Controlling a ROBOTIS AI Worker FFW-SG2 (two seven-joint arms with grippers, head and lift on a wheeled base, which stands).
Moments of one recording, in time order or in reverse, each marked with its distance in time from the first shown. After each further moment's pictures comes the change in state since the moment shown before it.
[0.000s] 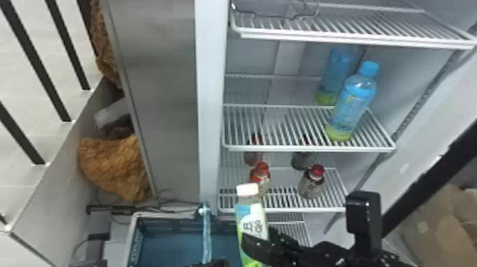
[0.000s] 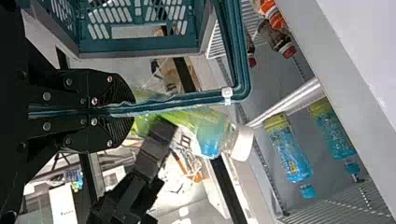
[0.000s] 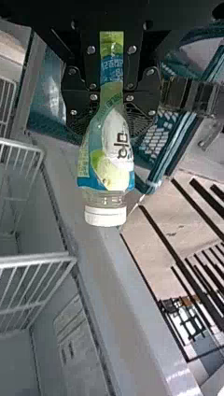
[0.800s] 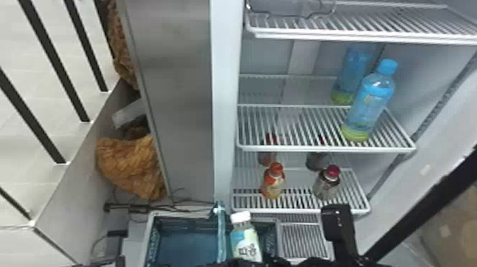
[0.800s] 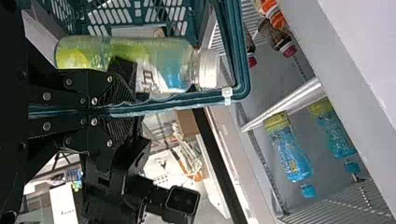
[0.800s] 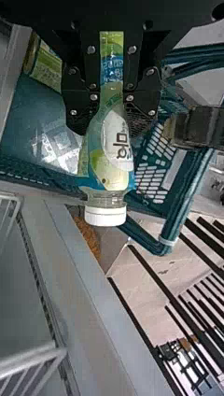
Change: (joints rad) left arm 0.000 0.000 0.001 0.000 0.002 0.001 0.000; right arm -0.115 -0.022 0.083 0.210 -0.027 0.069 0.009
